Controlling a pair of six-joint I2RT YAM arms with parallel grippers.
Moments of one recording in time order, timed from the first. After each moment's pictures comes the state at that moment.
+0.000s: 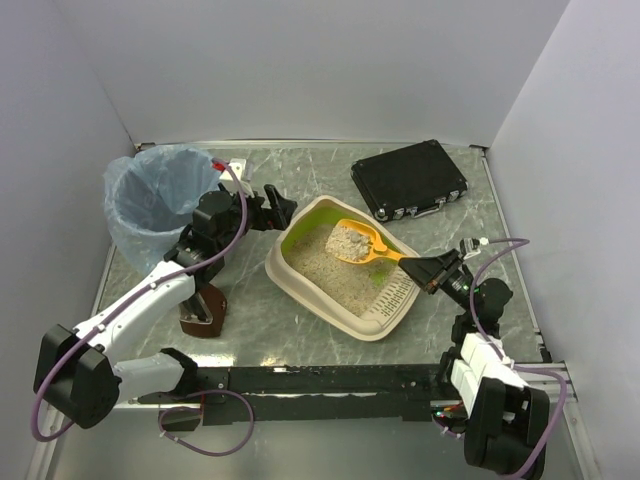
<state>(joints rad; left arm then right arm) -0.53 1.16 0.86 0.16 0.00 -0.40 -0.25 0.84 0.04 0.95 -1.01 1.48</state>
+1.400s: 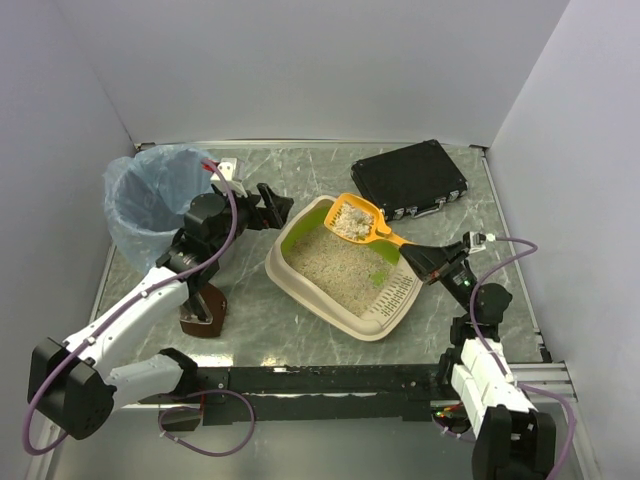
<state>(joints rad) -0.53 1.10 0.85 0.14 -0.03 -0.43 -0.15 0.71 0.08 1.00 -0.81 1.68</state>
